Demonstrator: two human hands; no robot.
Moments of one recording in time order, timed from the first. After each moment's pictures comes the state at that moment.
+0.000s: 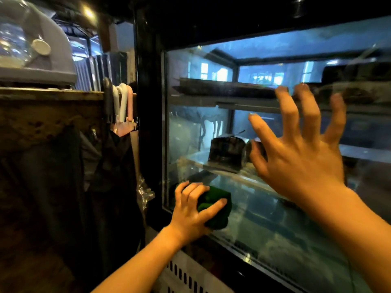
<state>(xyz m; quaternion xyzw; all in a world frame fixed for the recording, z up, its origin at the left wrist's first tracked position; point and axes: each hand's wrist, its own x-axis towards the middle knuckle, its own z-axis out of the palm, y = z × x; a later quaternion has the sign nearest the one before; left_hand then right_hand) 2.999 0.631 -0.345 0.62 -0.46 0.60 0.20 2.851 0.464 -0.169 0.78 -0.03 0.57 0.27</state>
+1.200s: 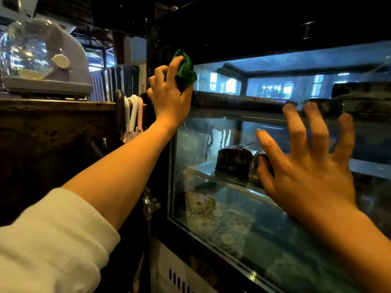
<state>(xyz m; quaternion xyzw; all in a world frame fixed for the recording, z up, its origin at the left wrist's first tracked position) 3.068 0.662 -0.078 0.71 -0.20 0.53 0.42 2.854 0.462 -0.167 0.78 -0.03 0.56 0.27</state>
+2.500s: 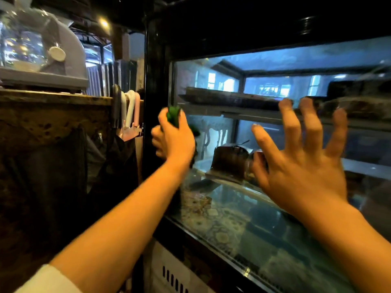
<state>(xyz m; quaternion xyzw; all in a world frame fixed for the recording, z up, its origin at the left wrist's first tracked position) 3.025 0.626 -0.163 0.67 0.04 0.34 0.66 2.852 0.463 -0.168 0.78 -0.01 0.57 0.26</state>
